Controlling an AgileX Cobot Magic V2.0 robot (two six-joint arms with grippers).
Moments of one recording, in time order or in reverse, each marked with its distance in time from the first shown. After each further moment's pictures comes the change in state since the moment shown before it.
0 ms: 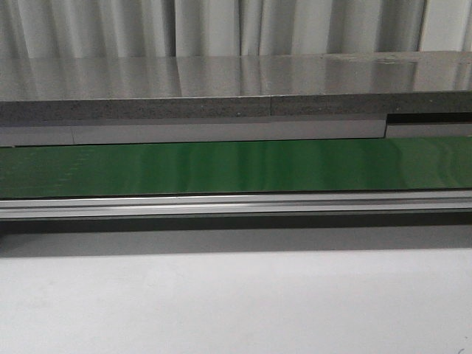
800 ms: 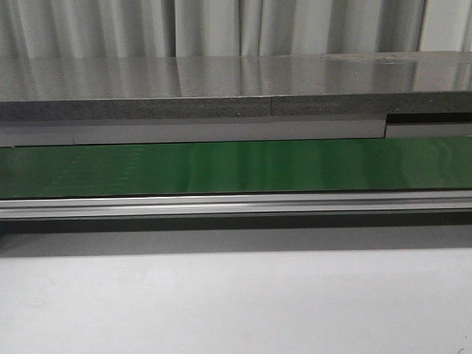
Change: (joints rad) left arm -0.152 -0.174 0.000 -0.072 0.079 0.094; right arm 0.000 0.000 0.000 0.000 0.000 0.000
